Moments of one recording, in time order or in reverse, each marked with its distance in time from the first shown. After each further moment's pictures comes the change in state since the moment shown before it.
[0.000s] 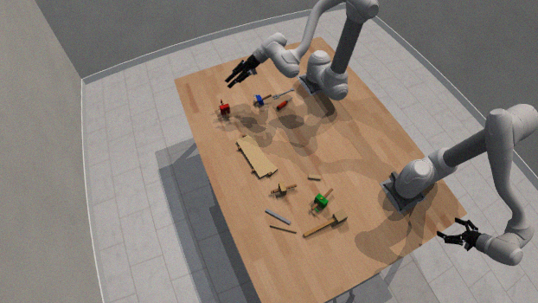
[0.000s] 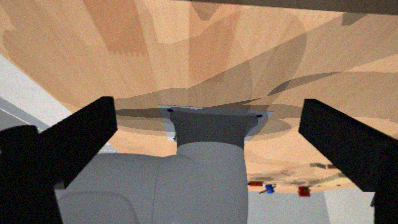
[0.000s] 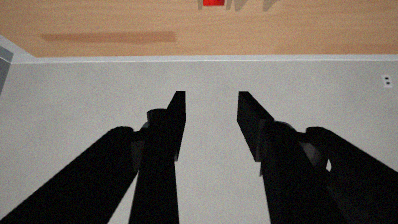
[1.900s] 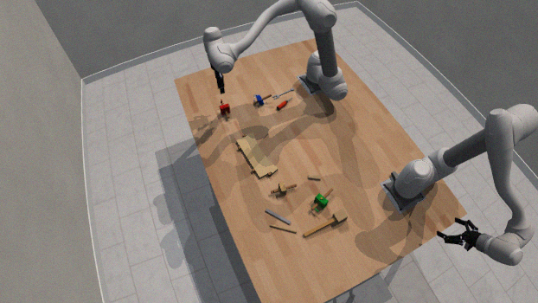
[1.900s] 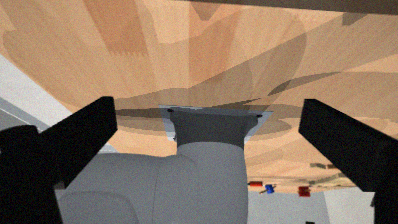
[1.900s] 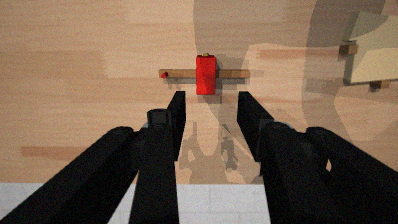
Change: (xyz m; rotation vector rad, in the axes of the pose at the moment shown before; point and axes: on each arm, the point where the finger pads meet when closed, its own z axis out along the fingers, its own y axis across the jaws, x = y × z) left arm 0.000 0.000 0.000 0.000 0.000 0.000; right arm -0.027 0.006 0.066 -0.035 0.949 -0.026
